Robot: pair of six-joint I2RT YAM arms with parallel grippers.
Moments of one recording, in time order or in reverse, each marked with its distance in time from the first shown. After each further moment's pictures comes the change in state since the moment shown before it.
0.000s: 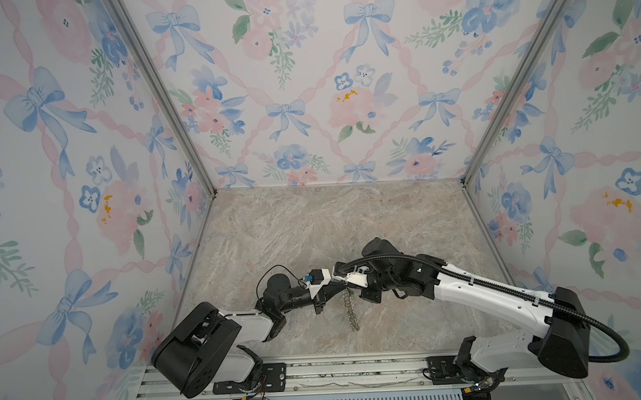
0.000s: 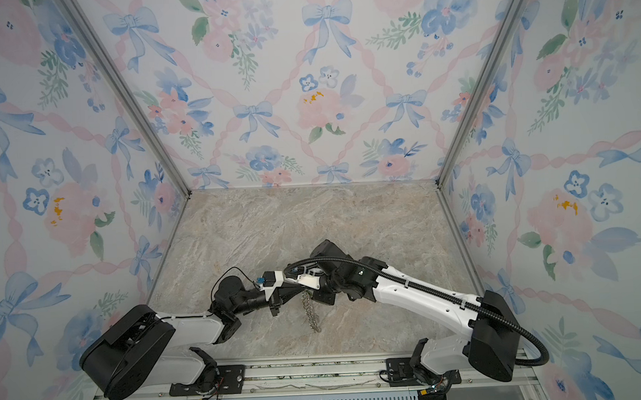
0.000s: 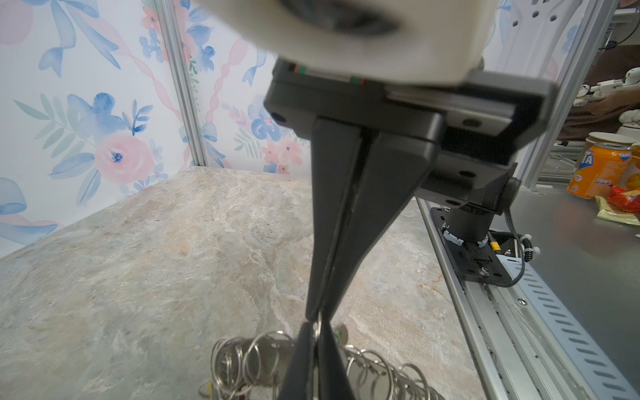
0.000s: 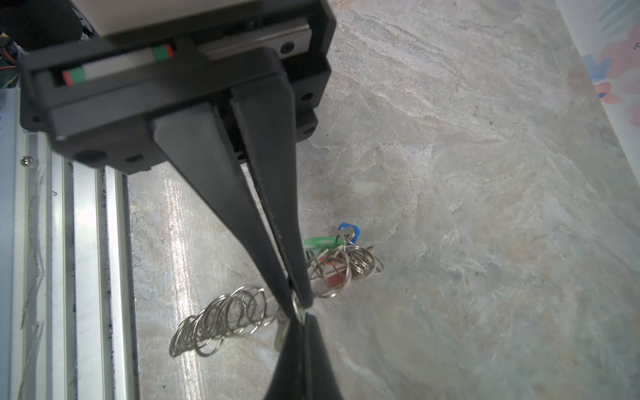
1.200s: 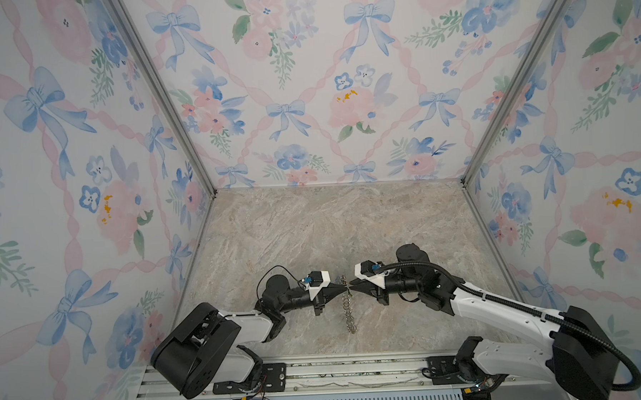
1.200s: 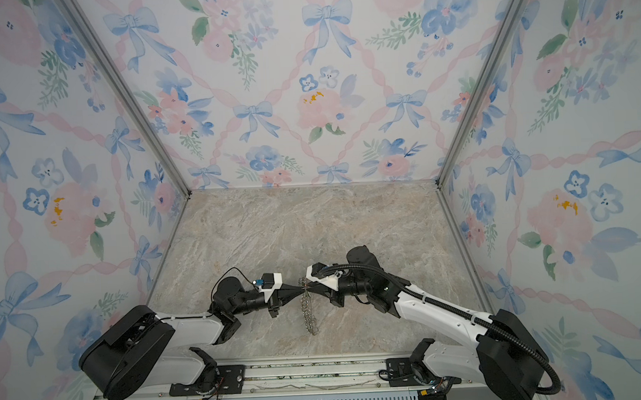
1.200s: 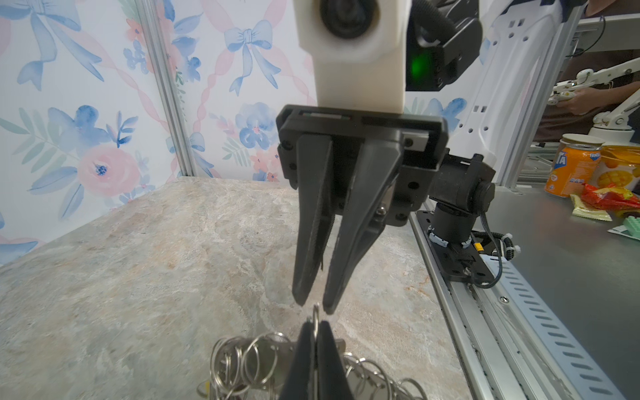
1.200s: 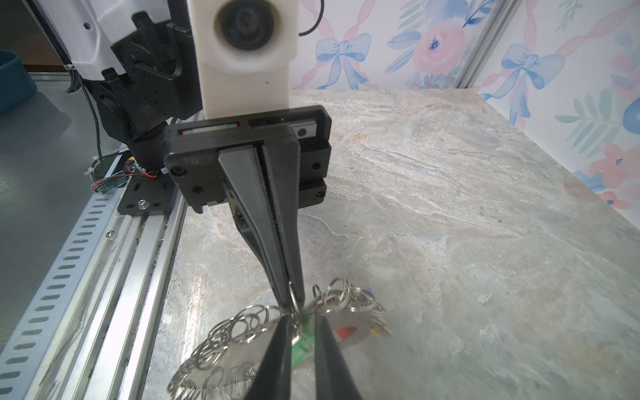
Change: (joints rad) left arm 0.000 -0.006 -0.007 0.034 0.046 -0.010; right arm -0.208 -0.164 -0.435 0.659 -0.465 0.051
